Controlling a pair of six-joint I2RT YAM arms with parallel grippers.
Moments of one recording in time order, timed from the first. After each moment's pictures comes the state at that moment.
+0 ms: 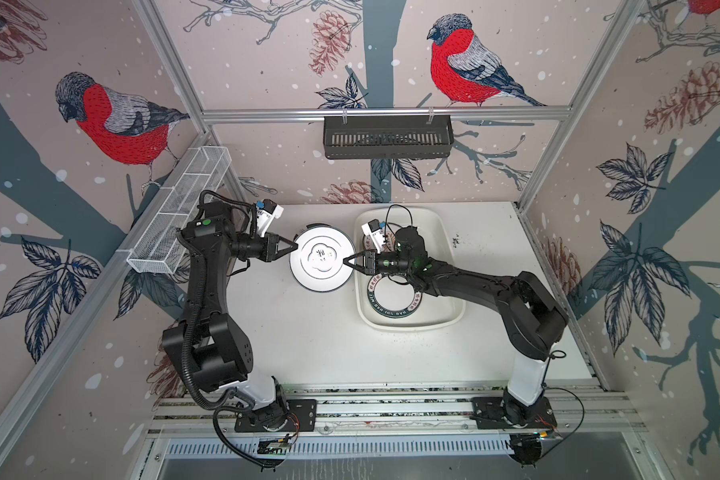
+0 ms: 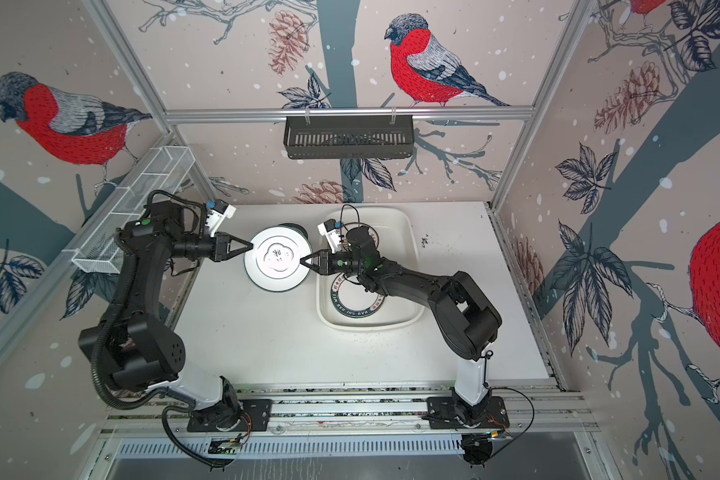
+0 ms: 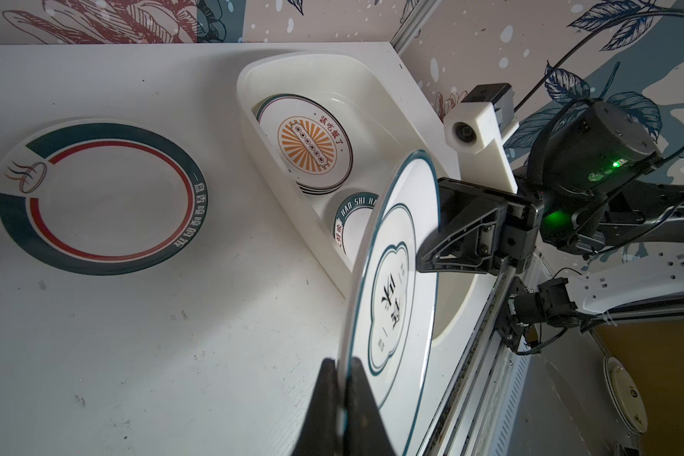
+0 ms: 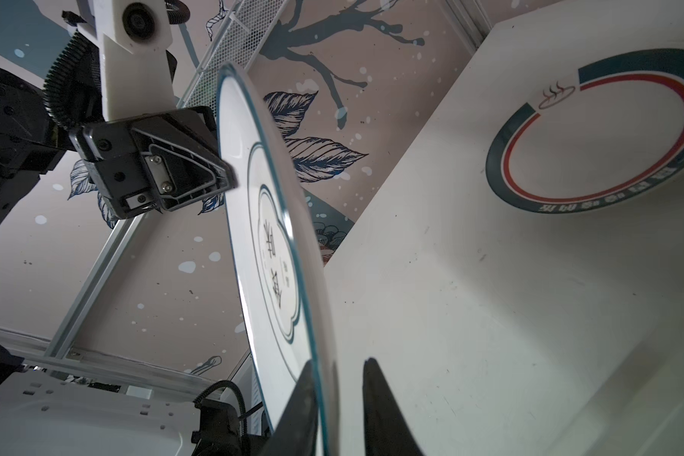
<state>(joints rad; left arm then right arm) 0.29 1.56 1.57 -1.25 1.01 0.60 0.75 1.87 1.22 0.45 -0.69 0.73</state>
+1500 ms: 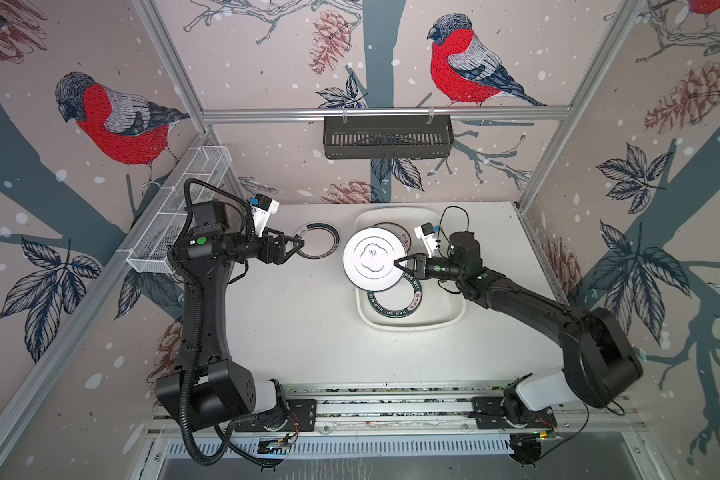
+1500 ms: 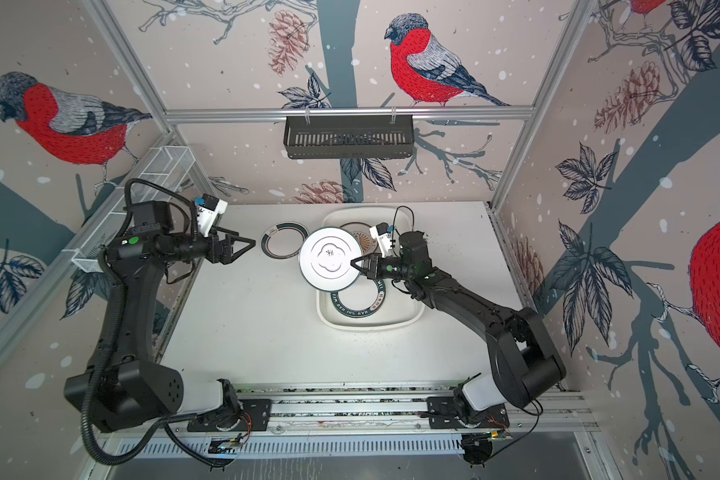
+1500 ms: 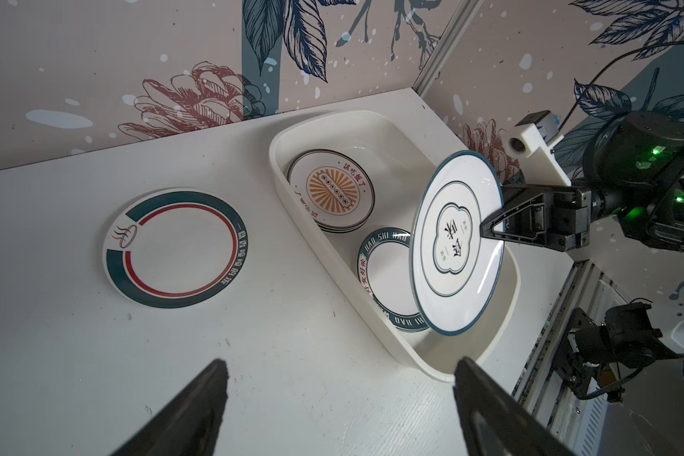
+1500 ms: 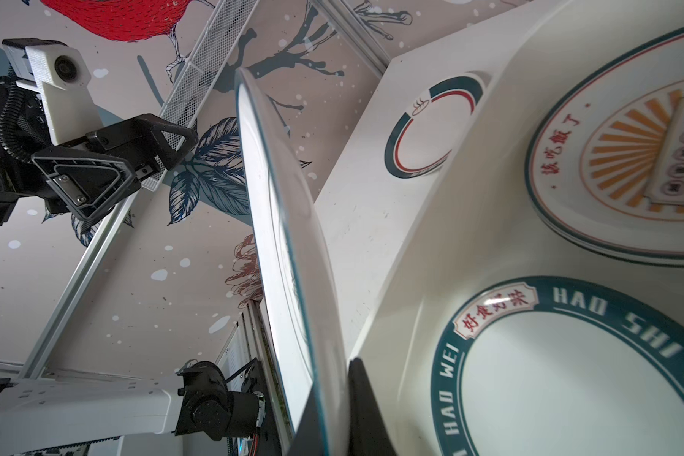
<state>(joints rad) 0.27 1.36 1.47 -1.02 0.94 0.44 0.47 1.43 0.86 0.22 -0.73 0.61</state>
